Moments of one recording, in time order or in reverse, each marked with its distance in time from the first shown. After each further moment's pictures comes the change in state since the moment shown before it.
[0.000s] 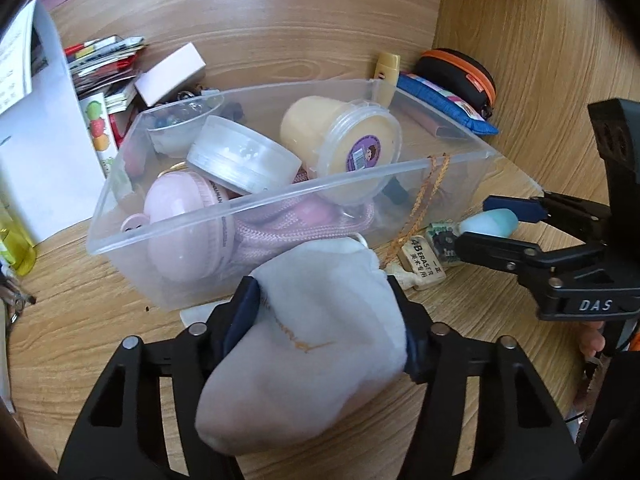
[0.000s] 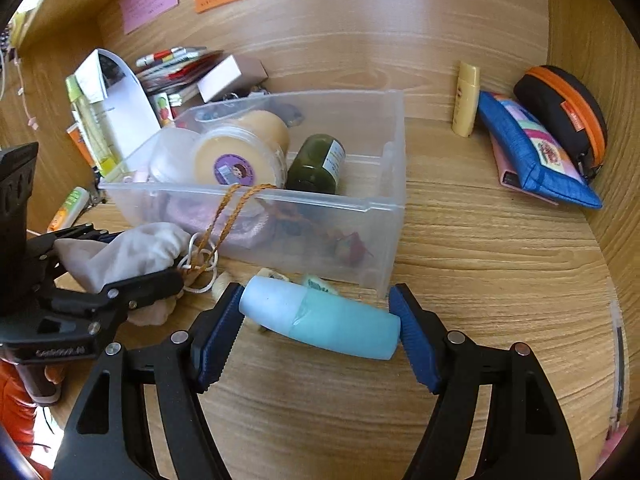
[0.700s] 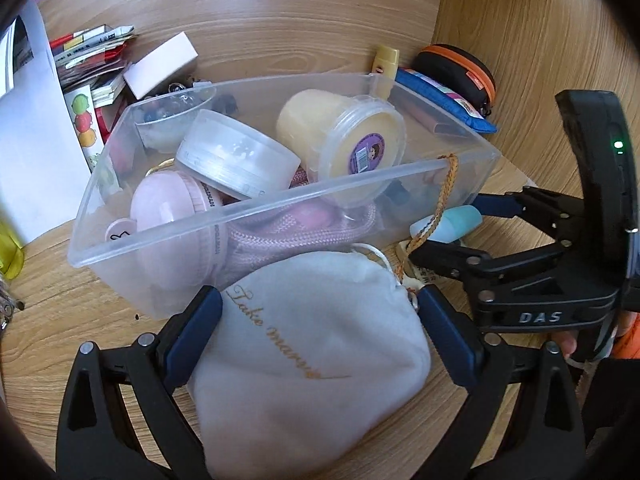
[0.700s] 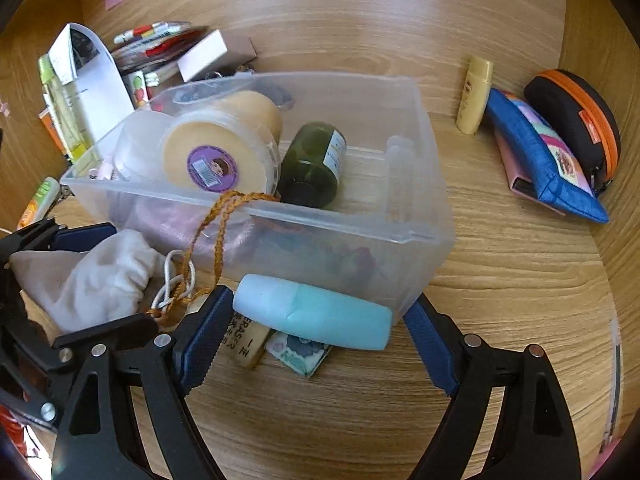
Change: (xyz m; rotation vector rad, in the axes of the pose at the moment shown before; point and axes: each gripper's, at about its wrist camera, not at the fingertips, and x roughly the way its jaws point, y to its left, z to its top) left arm 0.013 0.003 0.011 -0.004 0.034 -0.045; right arm 0.038 0.008 0.014 -0.019 0.075 -0.085
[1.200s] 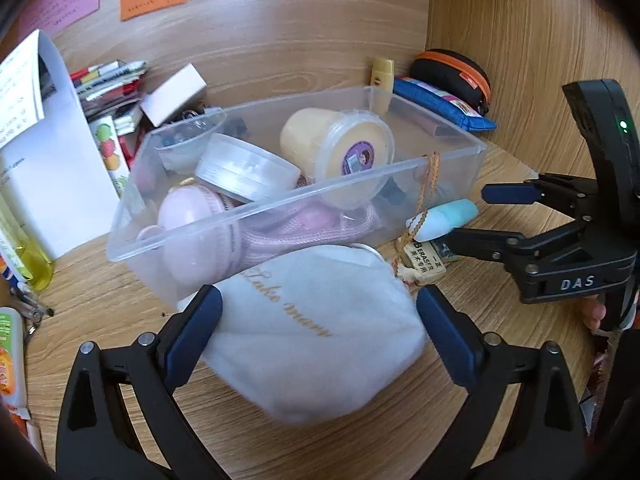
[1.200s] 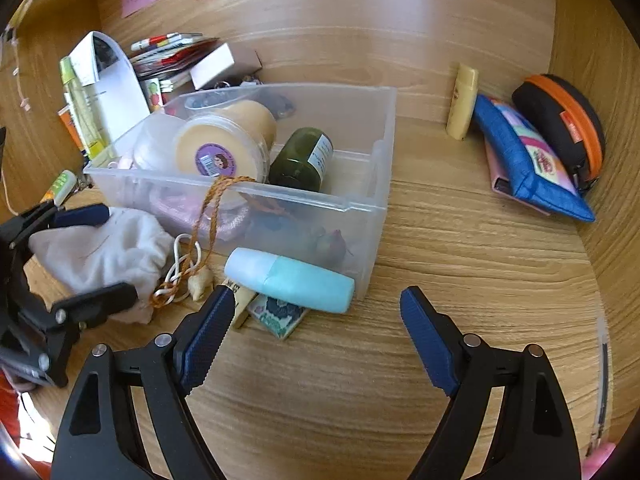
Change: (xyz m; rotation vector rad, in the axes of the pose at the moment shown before) left arm -0.014 -0.011 -0.008 0.070 -0.058 0.083; right arm -0.025 -0.014 -0.011 -0.026 -0.037 0.044
